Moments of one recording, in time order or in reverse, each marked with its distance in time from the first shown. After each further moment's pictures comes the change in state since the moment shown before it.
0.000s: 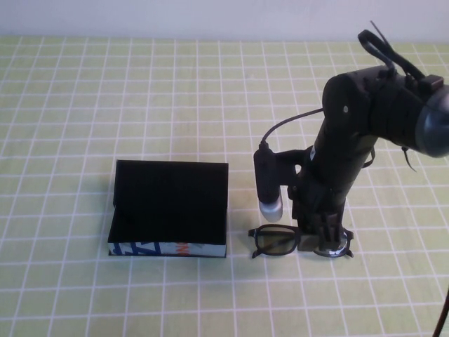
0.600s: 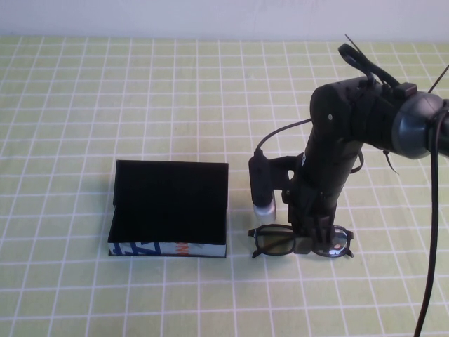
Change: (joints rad) right arm -0.002 0.085 -0.037 -0.004 -0.013 -0.004; left arm 0.000 0.000 0.000 0.000 0.000 0.000
